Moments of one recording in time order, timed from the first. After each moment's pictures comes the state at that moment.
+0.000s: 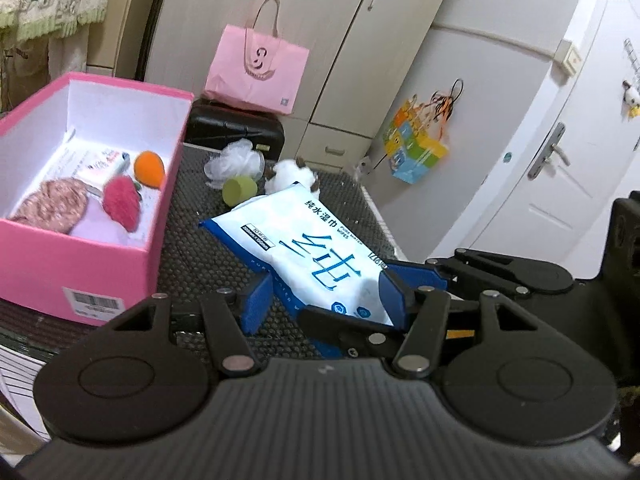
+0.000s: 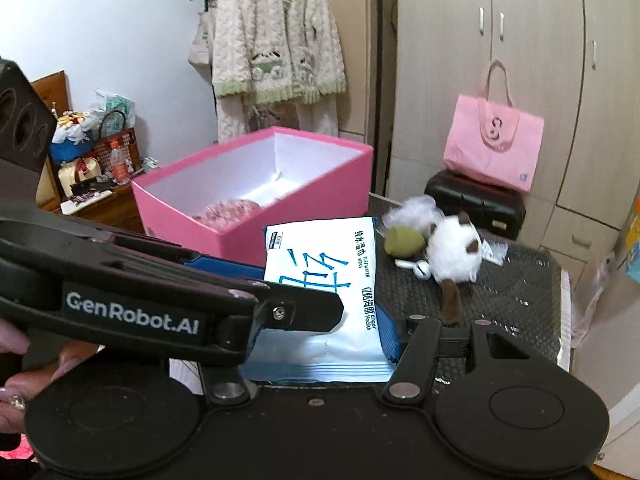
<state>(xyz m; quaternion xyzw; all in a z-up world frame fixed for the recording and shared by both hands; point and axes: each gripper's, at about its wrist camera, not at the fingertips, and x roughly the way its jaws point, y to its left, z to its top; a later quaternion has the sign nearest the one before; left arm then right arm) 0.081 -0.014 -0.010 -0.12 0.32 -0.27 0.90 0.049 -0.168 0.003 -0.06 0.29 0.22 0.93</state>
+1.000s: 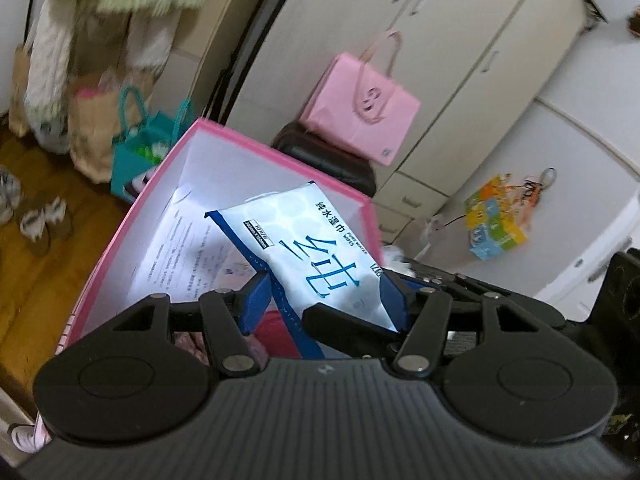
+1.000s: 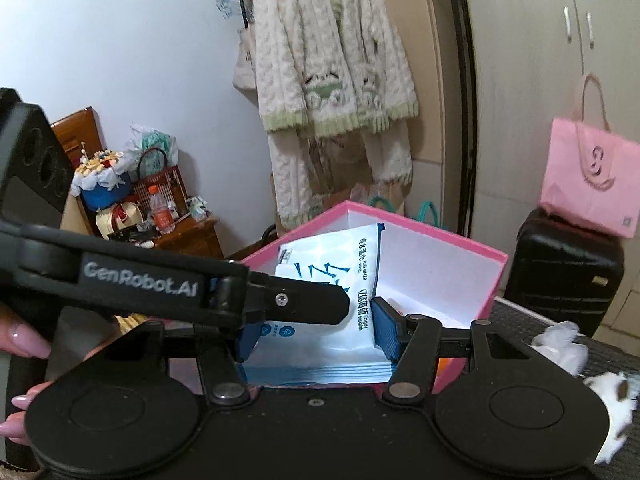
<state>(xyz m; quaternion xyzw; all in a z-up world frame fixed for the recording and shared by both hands) 0.248 0.124 0.000 -0.21 0.35 -0.17 0.90 0.233 -0.050 0.009 -0.01 0.29 0.32 0.90</state>
